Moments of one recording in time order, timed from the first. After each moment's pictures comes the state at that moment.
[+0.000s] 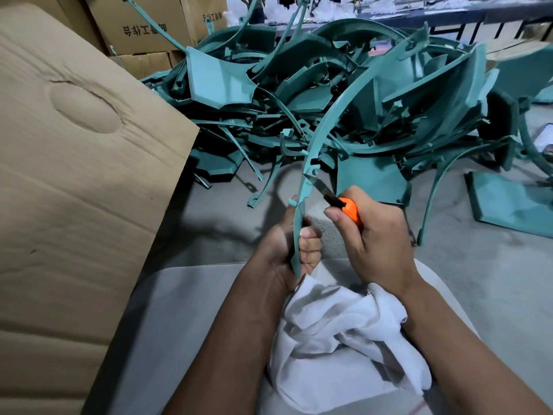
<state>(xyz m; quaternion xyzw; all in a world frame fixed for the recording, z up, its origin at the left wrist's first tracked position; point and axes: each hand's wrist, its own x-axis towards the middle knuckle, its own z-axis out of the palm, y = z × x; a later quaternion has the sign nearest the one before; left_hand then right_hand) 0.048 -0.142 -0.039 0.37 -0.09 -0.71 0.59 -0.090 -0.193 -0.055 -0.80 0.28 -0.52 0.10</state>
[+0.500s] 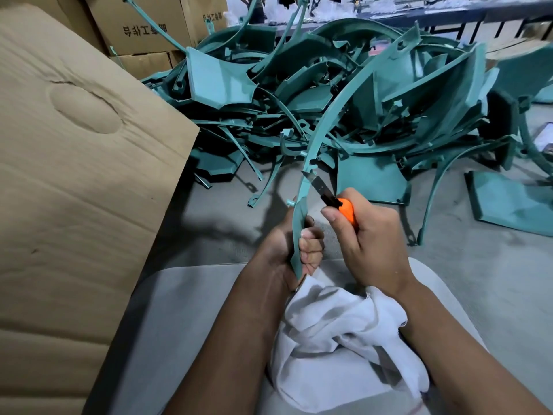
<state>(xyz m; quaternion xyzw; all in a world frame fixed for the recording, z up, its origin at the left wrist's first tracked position) 0.049 -0.144 -0.042 0.35 -0.09 -0.72 0.59 -0.085 -0.189 -0.057 -0.80 0.29 -0.52 0.12</state>
